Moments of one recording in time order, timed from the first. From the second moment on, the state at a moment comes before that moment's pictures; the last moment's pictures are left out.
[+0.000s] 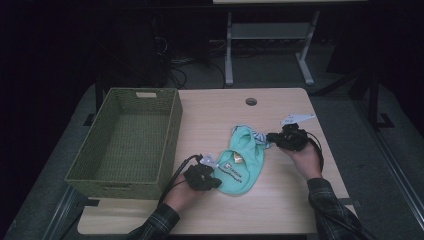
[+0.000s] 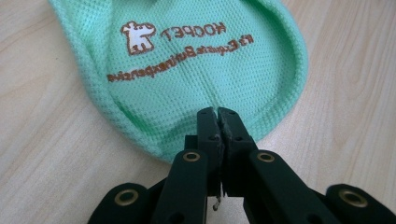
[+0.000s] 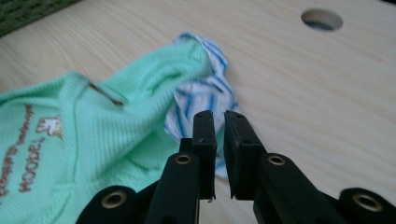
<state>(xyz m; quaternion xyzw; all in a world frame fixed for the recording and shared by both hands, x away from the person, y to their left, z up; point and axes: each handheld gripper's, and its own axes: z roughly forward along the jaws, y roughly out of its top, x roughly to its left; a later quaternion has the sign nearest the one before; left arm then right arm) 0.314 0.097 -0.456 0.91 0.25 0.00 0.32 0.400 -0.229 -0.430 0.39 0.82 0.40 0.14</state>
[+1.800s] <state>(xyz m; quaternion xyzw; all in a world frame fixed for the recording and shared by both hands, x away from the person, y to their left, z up) 0.314 0.098 -0.456 0.91 0.25 0.00 0.32 0.383 -0.239 -0.456 0.41 0.82 0.39 0.13</state>
